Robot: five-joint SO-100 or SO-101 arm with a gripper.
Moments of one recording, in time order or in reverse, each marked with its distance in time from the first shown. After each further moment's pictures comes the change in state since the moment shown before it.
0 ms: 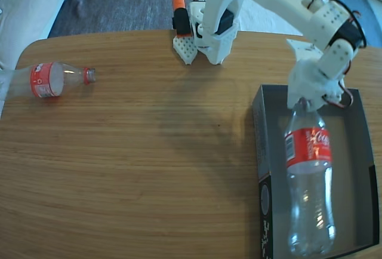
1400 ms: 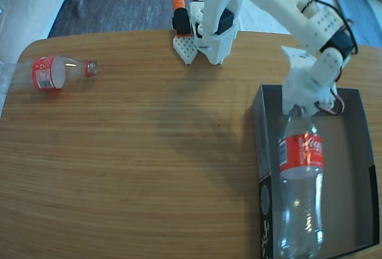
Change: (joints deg) arm 2.1 0.3 8.3 -9.4 0.0
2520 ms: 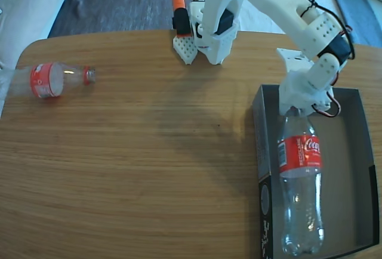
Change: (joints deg) arm -0.4 -0.4 2.6 -0.9 -3.1
